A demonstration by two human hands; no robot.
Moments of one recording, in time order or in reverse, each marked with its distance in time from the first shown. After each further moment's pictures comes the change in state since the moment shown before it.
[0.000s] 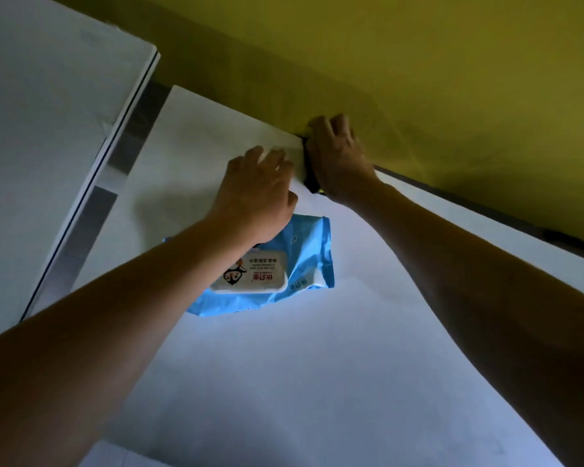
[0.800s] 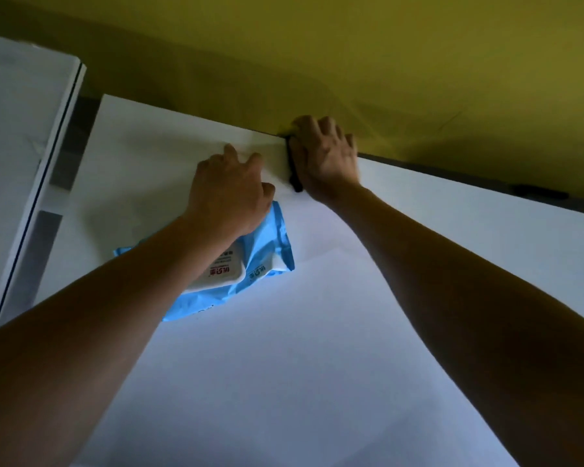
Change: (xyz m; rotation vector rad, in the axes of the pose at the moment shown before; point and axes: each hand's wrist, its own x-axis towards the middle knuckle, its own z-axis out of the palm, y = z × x) left_hand 0.011 0.040 0.004 0.101 -0.059 -0.076; right_hand -0.049 0.036 -0.004 -0.022 0.218 0.203
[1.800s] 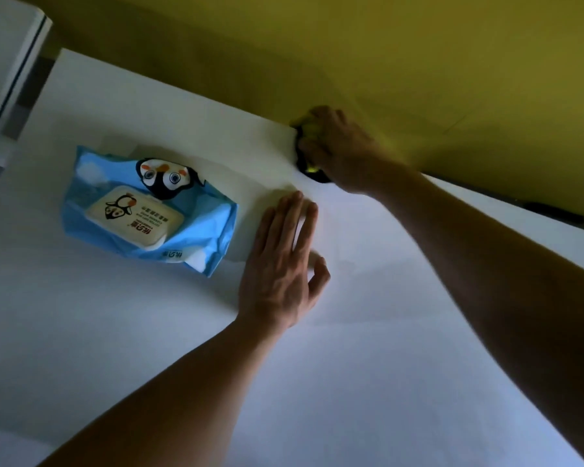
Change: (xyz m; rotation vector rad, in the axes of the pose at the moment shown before) left_hand -0.071 0.154 0.127 -0.155 0.451 0.098; right_hand -0.009 0.096 -0.046 0.122 -0.330 -0.148
